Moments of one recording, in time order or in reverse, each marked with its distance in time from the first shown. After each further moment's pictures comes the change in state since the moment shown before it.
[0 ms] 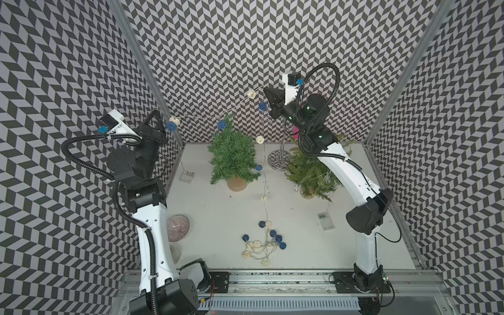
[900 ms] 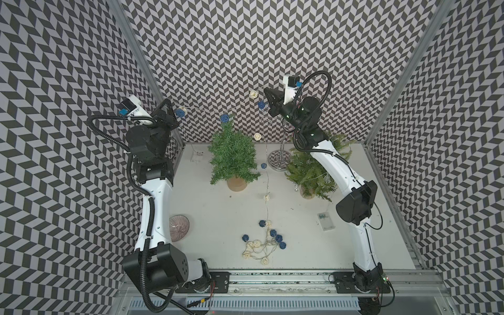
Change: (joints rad) left arm -0.145 0.251 0.155 0.019 -0.148 0.093; right arm -0.041 0.166 0.108 0.103 -0.033 0.117
